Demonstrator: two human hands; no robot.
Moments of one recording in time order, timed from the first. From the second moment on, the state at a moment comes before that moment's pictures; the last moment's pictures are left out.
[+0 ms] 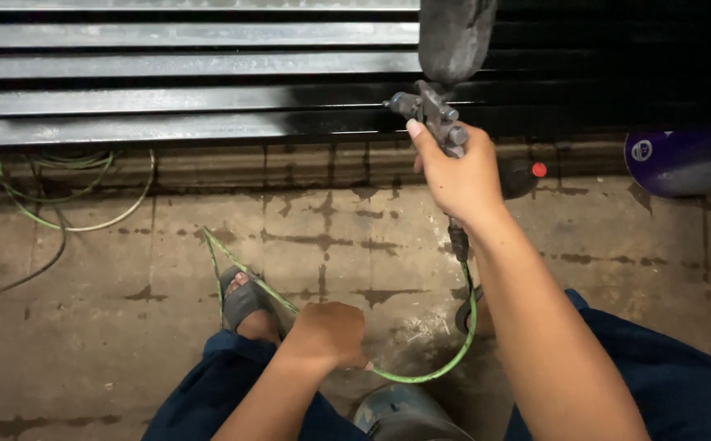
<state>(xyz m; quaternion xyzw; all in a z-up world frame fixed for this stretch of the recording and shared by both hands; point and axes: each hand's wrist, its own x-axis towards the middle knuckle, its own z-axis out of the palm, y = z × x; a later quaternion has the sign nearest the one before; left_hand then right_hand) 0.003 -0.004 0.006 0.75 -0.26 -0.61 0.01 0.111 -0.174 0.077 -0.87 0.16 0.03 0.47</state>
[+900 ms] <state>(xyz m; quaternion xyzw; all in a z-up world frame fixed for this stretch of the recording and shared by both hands) -0.002 -0.006 -0.002 0.77 -0.24 -0.59 0.06 0.091 -0.261 0.065 -0.86 0.25 -0.08 0.45</state>
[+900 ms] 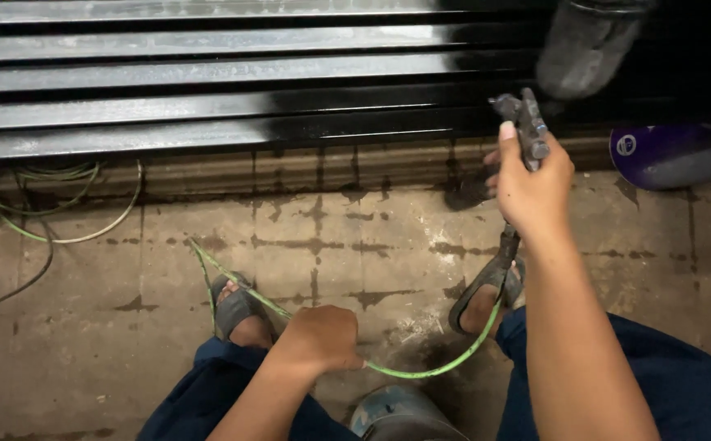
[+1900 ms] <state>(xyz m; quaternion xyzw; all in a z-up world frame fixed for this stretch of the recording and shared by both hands) -0.004 -0.006 -0.001 0.76 -0.28 -0.59 0.03 0.081 -0.219 0.077 -0.88 0.20 0.00 0.44</state>
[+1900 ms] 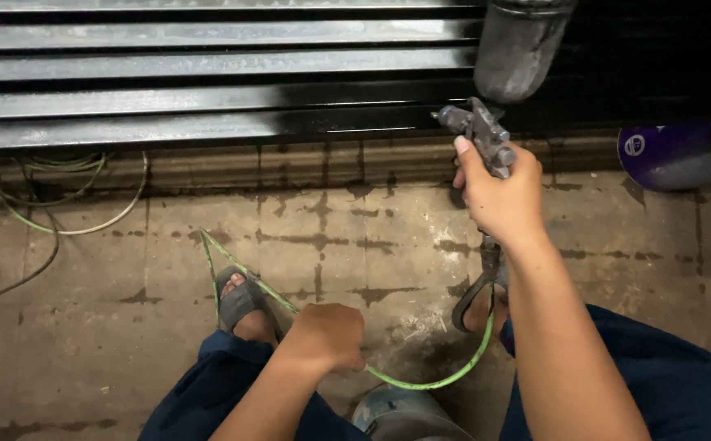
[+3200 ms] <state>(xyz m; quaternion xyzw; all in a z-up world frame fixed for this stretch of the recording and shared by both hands) -0.002 -0.005 0.012 0.76 -0.26 -0.60 0.04 0.107 -0.134 0.092 -0.89 0.06 0.08 0.44</state>
